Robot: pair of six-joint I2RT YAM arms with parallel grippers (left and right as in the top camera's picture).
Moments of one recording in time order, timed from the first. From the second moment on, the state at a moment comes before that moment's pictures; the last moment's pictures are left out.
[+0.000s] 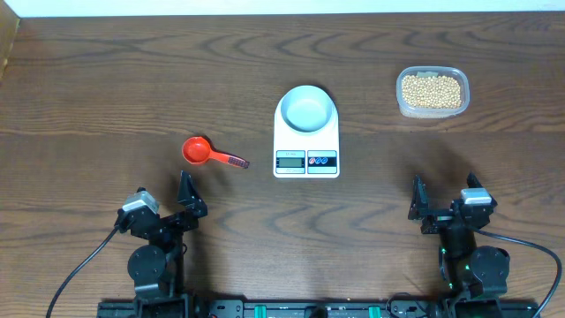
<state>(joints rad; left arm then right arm) 0.12 0.01 0.03 -0.13 -0.04 -0.35 0.08 0.01 0.01 -0.07 0.02 0.04</state>
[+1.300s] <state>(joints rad) 0.12 0.08 0.21 -0.19 -0.06 -0.35 0.08 0.01 0.01 -0.07 0.02 0.04</state>
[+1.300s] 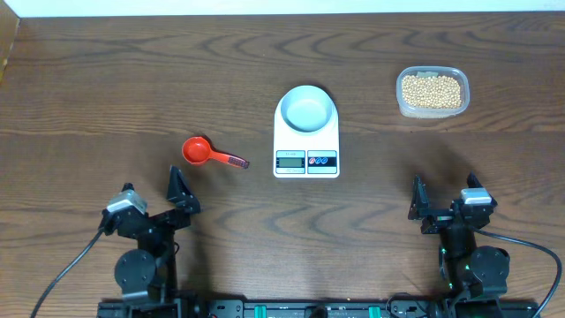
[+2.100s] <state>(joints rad) 0.12 0.81 0.62 -0.24 -0.08 -0.35 0.08 0.01 0.01 -0.07 0.02 0.04</state>
